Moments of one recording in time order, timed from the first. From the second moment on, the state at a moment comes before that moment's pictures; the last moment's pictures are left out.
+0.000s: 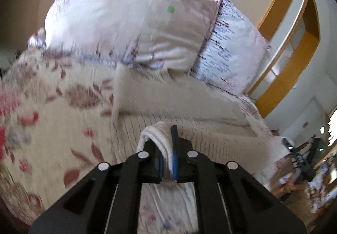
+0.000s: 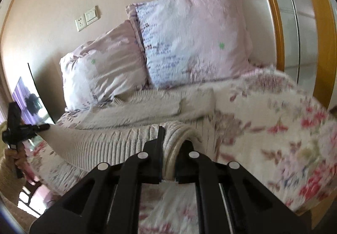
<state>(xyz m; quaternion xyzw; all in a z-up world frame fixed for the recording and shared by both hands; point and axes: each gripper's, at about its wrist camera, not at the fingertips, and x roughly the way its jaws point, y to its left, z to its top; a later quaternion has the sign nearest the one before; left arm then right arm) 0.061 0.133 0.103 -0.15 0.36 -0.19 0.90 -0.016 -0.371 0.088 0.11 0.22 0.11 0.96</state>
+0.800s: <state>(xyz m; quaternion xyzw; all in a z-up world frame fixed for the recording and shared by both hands) 0.238 0.110 0.068 -0.19 0.40 -0.11 0.89 0.172 -0.349 0.072 0.09 0.28 0.05 0.96</state>
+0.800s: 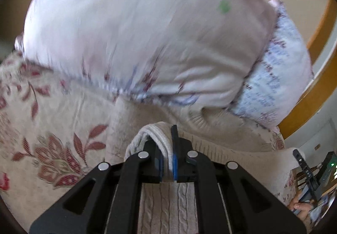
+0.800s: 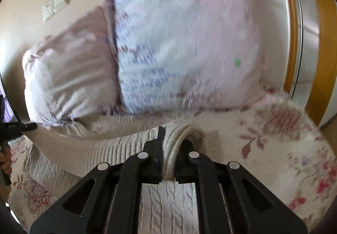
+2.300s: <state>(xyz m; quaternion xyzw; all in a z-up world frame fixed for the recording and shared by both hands) 0.252 0.138 0.049 -0.24 0.42 -0.07 0.87 0.208 -0.404 0.045 0.22 0.35 0.02 0.91</state>
